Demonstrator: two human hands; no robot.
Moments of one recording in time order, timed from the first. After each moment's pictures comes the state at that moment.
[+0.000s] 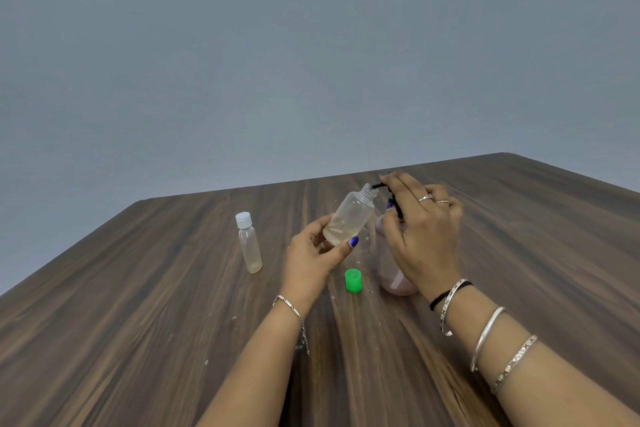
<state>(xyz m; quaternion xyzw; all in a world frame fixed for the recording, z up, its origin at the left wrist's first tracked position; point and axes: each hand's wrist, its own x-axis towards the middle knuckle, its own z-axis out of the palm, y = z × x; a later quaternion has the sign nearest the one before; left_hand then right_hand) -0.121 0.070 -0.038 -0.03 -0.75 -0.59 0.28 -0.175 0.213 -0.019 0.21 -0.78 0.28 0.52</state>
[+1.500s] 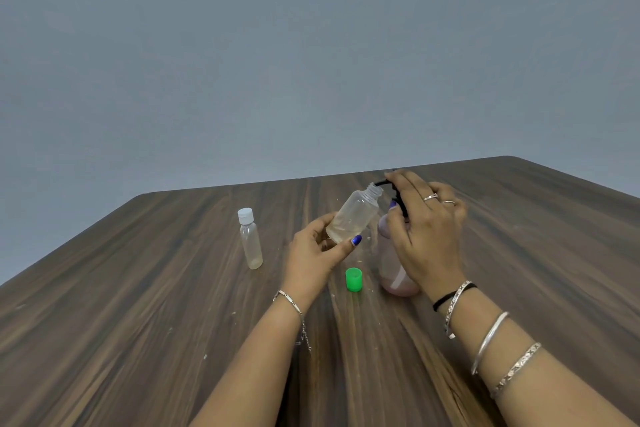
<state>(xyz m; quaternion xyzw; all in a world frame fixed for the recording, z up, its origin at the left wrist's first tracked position) -0.124 0.068 -0.038 -0.03 -0.75 -0.61 0.27 -0.173 0.214 -0.017 0.22 -0.78 0.31 0.50</state>
